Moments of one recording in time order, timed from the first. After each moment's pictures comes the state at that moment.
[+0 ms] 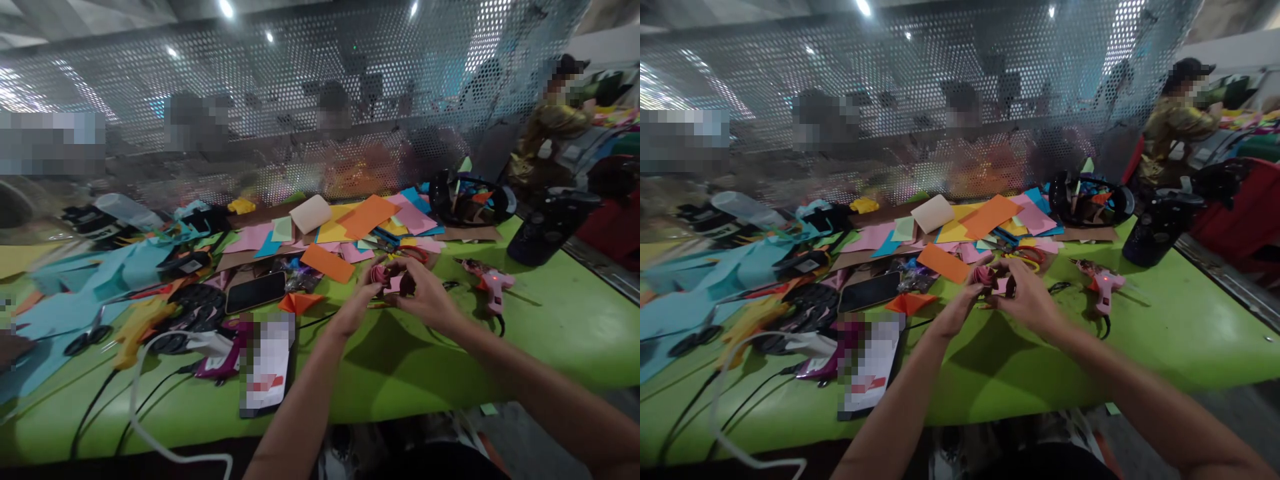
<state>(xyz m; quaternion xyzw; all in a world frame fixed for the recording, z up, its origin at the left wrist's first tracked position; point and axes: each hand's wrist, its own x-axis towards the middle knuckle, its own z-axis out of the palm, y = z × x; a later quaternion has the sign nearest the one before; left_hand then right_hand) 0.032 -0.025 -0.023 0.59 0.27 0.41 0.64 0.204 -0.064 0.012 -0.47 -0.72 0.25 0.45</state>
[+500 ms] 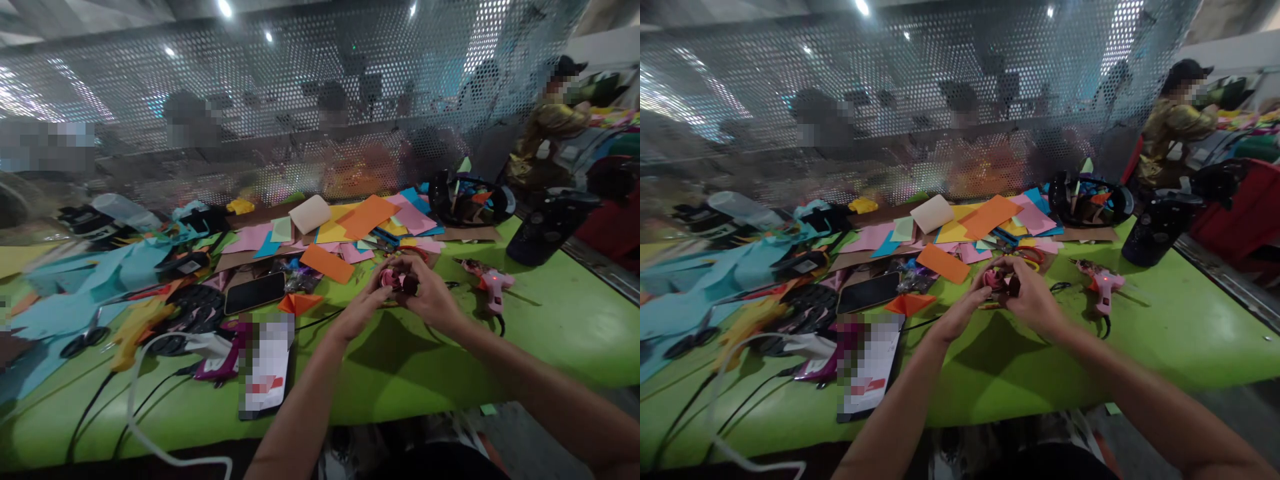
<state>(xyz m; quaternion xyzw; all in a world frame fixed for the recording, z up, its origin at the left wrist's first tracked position) 0.035 -0.036 -0.002 0.63 0.26 0.35 0.64 0.207 -0.063 0.006 -0.44 -0.71 0.24 0.49</state>
